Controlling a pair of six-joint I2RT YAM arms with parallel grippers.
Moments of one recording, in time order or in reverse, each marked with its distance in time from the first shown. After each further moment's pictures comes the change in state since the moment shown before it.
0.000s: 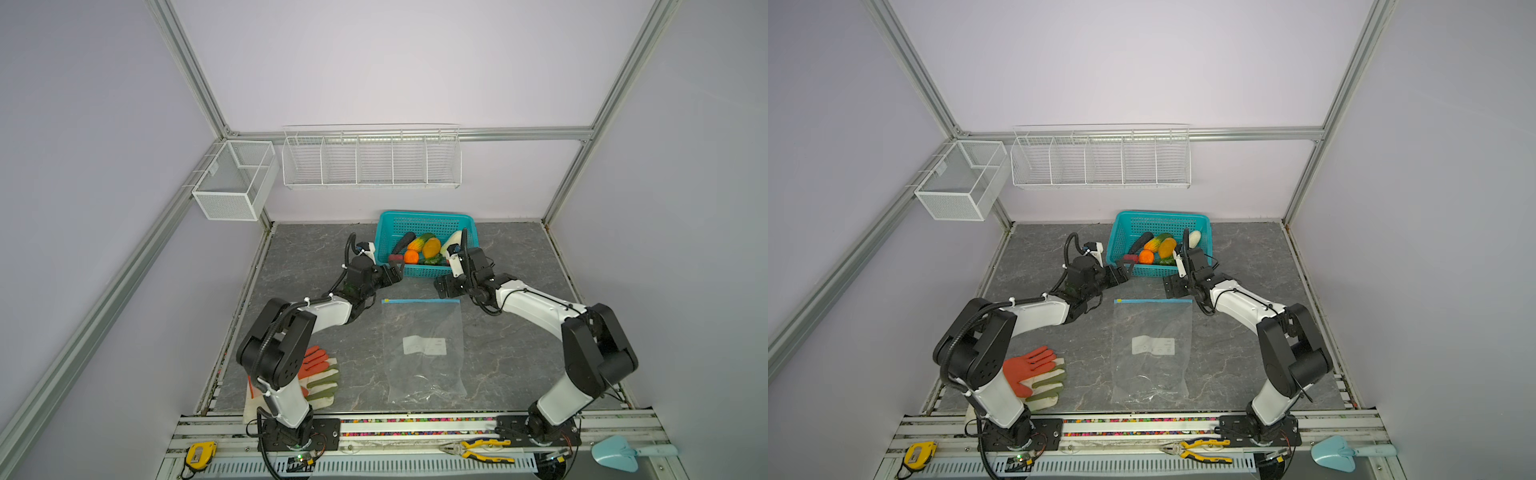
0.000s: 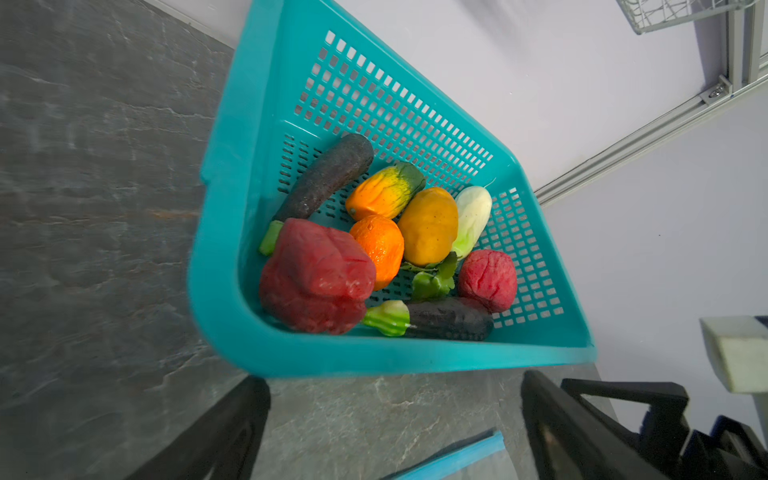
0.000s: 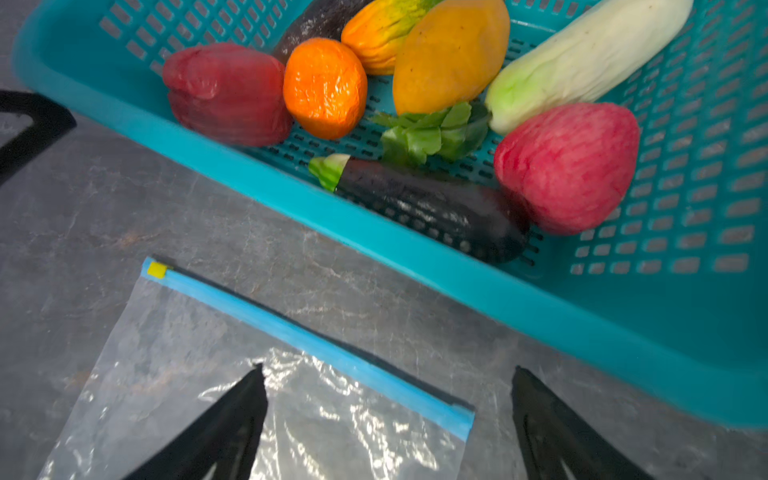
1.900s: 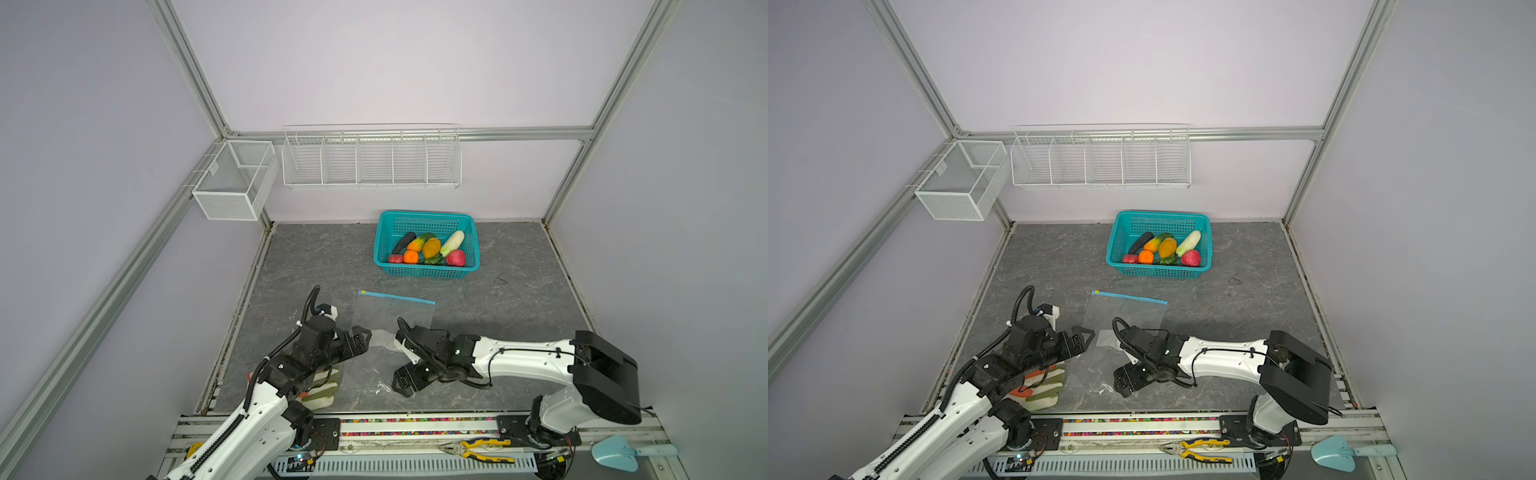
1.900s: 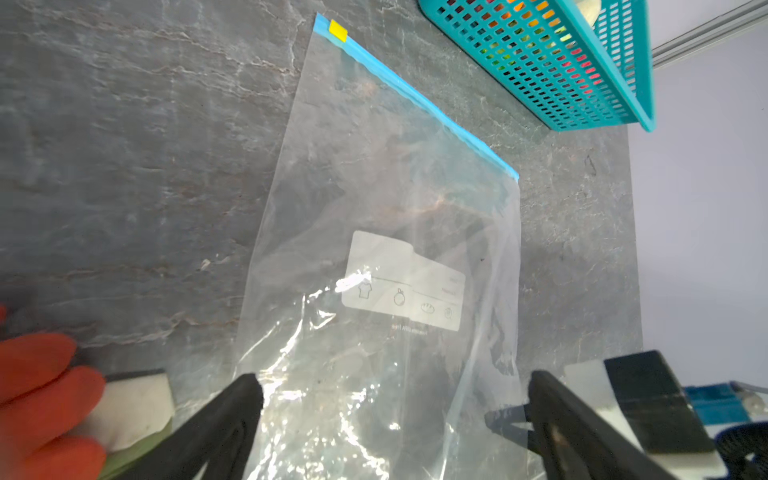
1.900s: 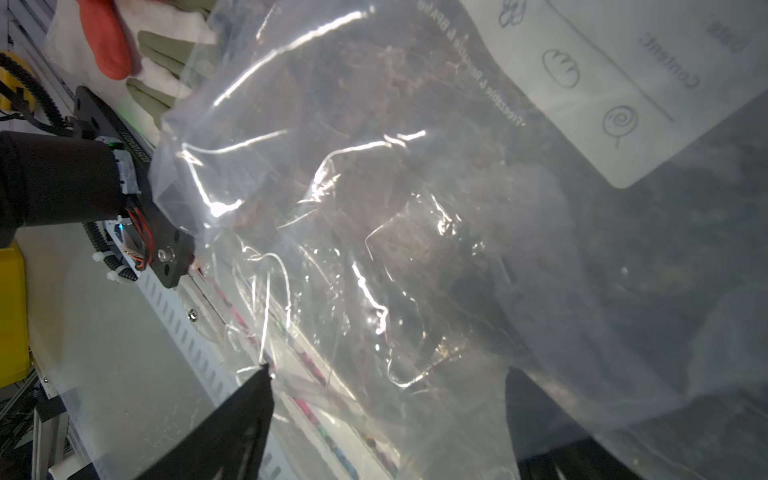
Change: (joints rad) left arm -0.045 -1.007 -0.364 -1.035 0.011 -0.126; right arm 0.681 -0.071 -0.198 -0.083 -0.214 0.465
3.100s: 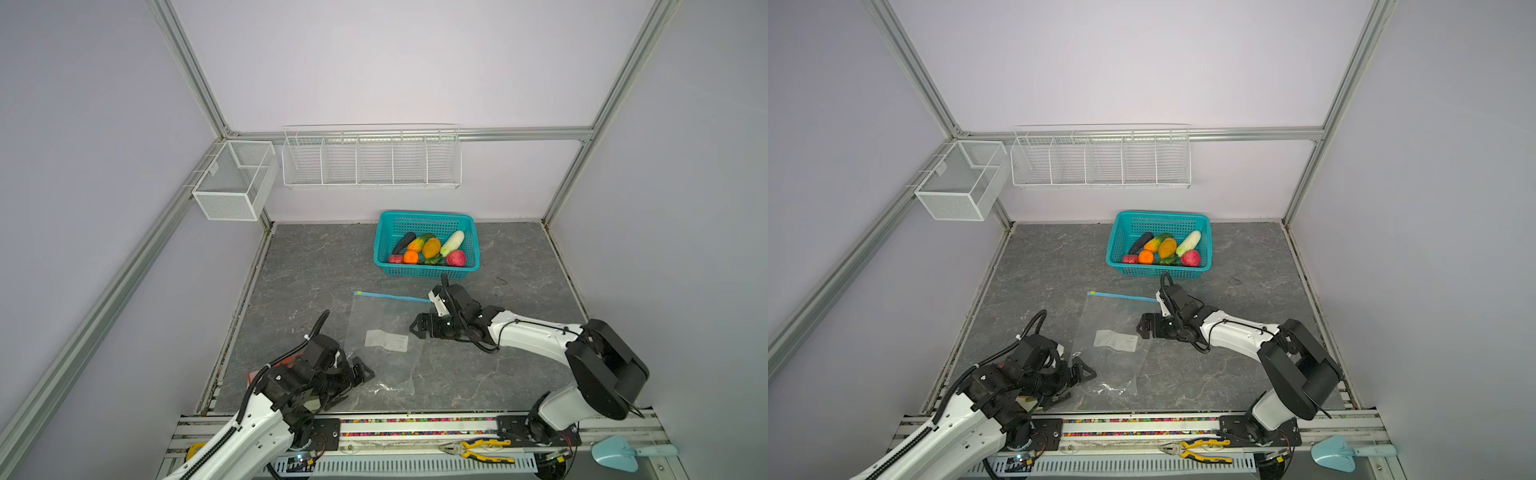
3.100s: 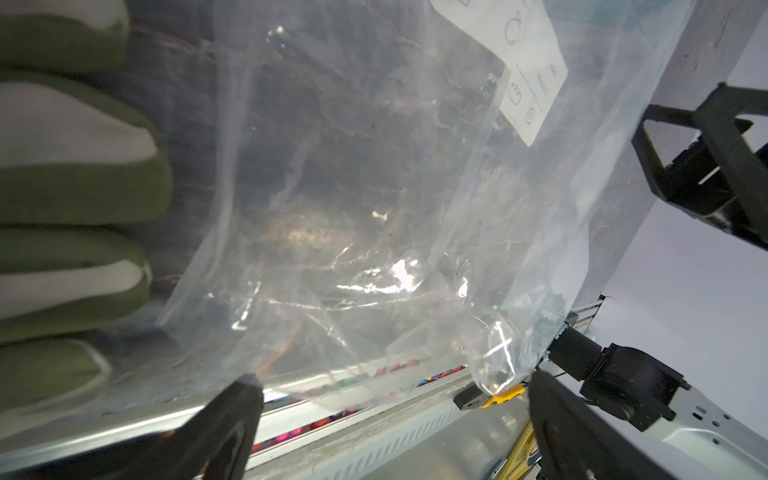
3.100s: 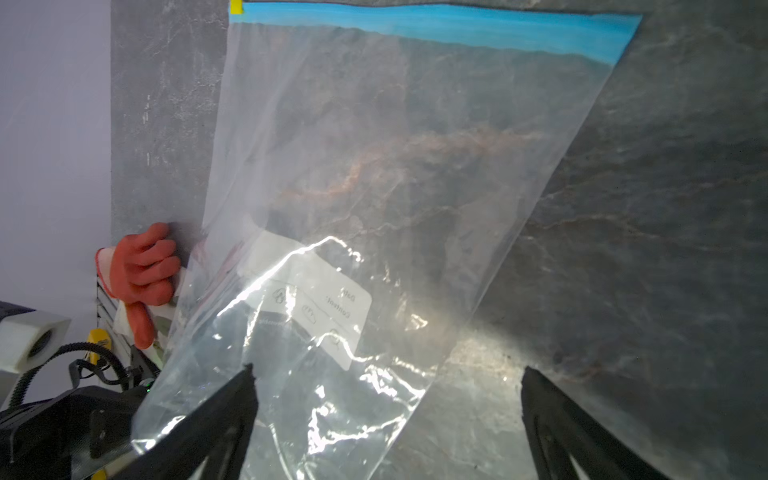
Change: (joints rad) left arm -0.098 -0.055 -0.081 -0.249 0.272 -0.290; right arm -0.448 0.028 -0.053 0.203 -0.062 0.052
